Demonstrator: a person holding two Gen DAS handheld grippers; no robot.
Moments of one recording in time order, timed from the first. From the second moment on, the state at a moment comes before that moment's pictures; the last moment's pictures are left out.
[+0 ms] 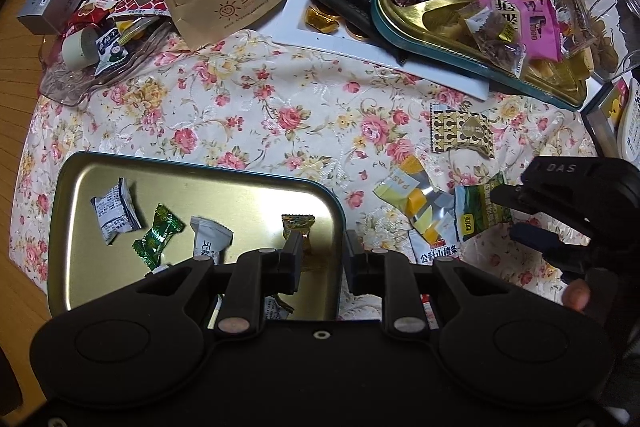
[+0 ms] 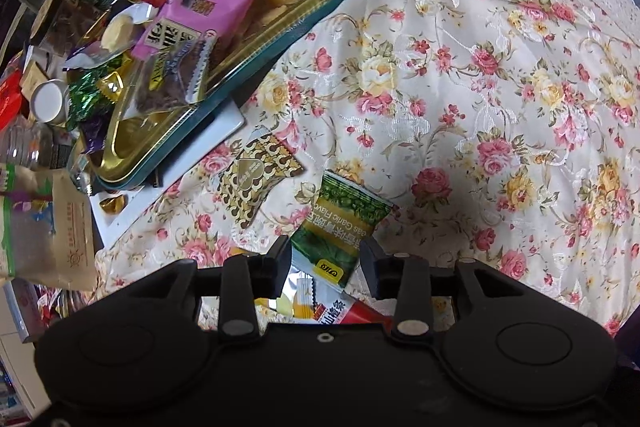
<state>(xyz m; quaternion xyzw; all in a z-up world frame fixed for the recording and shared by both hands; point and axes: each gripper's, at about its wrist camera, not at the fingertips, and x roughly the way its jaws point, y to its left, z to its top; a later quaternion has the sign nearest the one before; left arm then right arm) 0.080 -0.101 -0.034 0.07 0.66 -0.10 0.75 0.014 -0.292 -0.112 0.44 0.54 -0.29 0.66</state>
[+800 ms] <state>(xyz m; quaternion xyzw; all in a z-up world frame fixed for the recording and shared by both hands) 0.077 -0.099 -0.037 0.07 0.66 -0.10 0.74 0.026 -0.301 -0.157 0.51 0.50 -0.34 0.61</state>
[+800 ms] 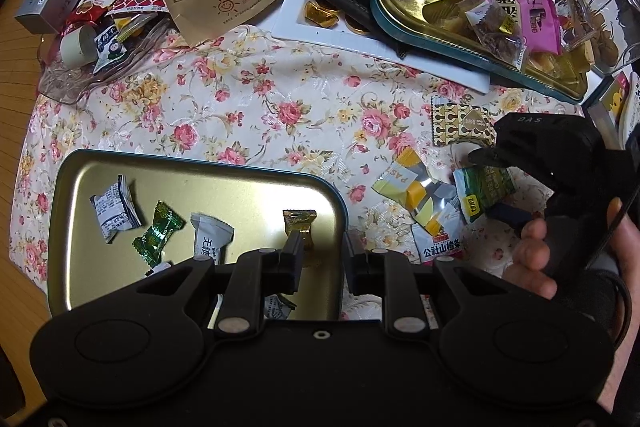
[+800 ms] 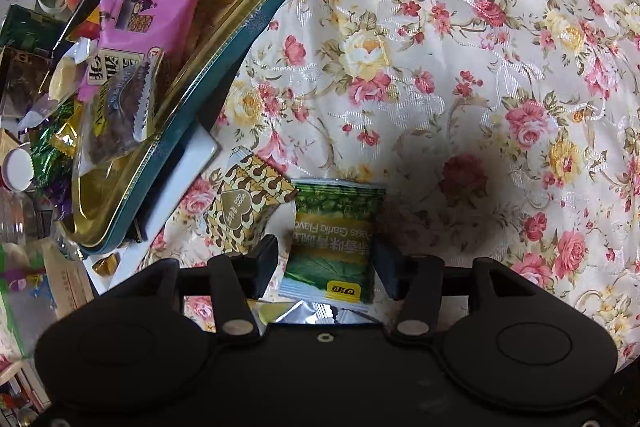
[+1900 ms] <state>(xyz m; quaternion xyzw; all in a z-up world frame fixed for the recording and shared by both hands) 0.078 -0.155 -0.051 0.02 0.63 -0.12 0.76 -0.027 -0.308 -0.048 0.34 0.55 -0.25 0.72</state>
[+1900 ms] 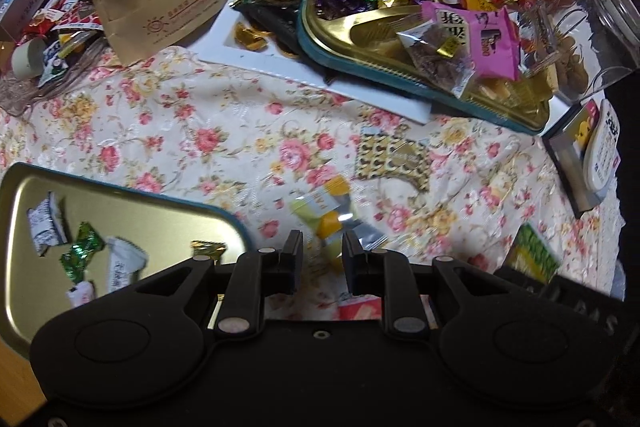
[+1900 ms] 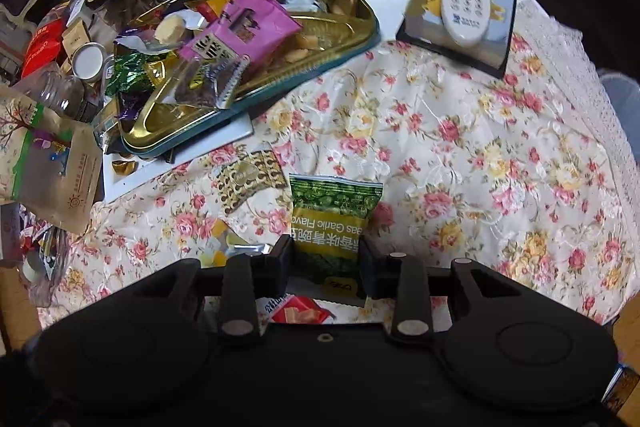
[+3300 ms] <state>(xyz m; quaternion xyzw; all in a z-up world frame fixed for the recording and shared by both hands) 0.085 -0.200 -0.113 0.02 0.63 -0.04 0.77 -0.056 -0.335 -0.037 0.37 0.54 -0.22 0.72</state>
